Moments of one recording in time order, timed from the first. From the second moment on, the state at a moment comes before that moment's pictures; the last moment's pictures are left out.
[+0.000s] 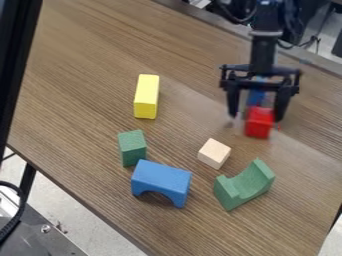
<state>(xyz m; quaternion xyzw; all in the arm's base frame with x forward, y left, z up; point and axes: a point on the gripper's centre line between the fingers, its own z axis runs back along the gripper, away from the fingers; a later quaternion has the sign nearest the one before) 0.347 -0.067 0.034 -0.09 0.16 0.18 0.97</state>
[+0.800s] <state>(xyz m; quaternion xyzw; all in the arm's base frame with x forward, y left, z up) 0.332 -0.076 0.042 -0.10 0.13 0.18 0.97</state>
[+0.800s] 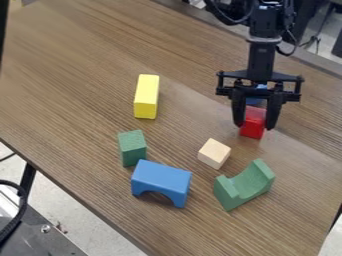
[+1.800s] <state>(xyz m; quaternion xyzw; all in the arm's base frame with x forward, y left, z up) 0.297 0.055 0.082 -0.08 0.03 0.36 0.93</state>
